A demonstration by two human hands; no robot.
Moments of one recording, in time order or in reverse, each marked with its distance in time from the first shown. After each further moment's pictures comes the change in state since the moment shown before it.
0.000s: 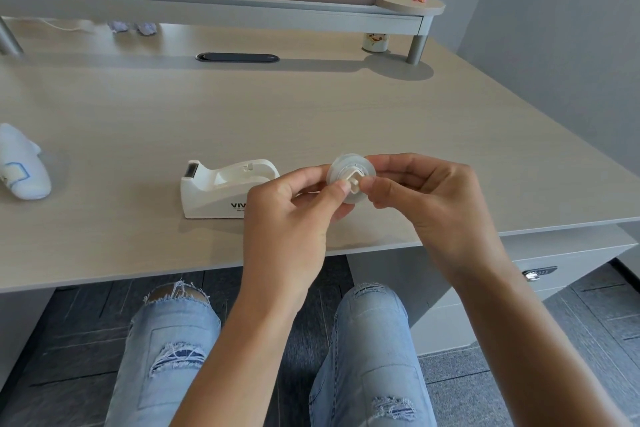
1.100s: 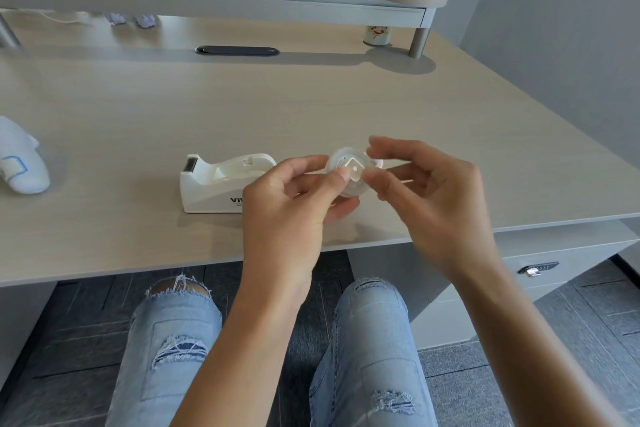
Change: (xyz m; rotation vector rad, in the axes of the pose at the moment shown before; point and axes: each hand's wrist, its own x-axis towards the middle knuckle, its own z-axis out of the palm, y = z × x) left_hand 0.000 0.005 0.004 -0.194 0.077 -0.092; right_hand -0.002 0.007 0.003 -0.278 0.084 -0.197
